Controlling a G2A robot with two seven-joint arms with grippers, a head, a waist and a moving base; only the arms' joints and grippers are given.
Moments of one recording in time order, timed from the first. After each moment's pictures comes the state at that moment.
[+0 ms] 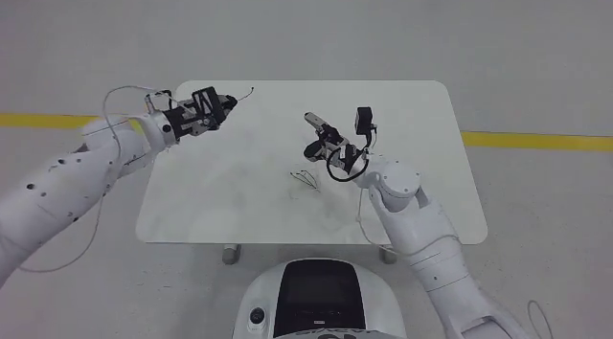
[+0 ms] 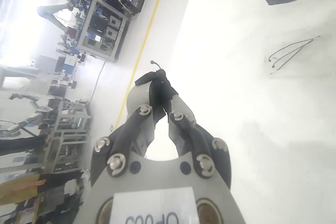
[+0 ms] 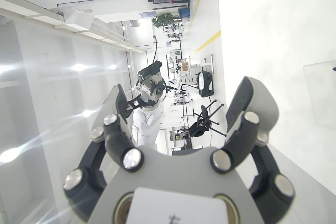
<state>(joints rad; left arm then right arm) 0.58 -0.55 -0.40 -1.46 1.29 -0.34 0.28 -1.25 -1.49 1.19 -1.38 0.19 0.11 0.52</state>
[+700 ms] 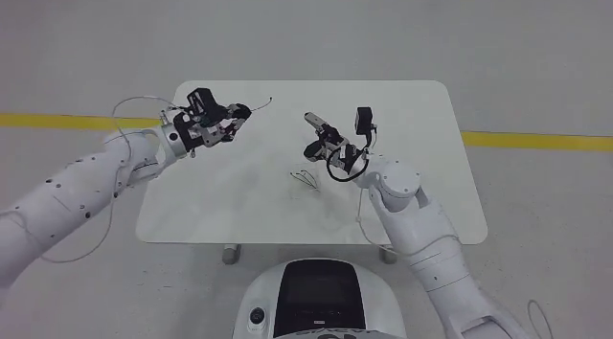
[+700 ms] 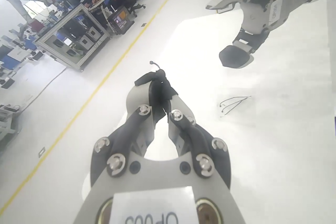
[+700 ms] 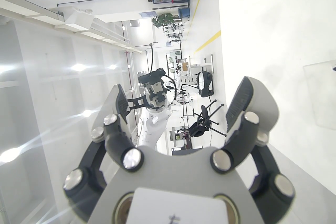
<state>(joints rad) 0.51 -0.59 -0.17 -1.39 0.96 -0.34 0.49 -1.25 -1.49 1.19 -1.38 0.19 0.11 0.52</state>
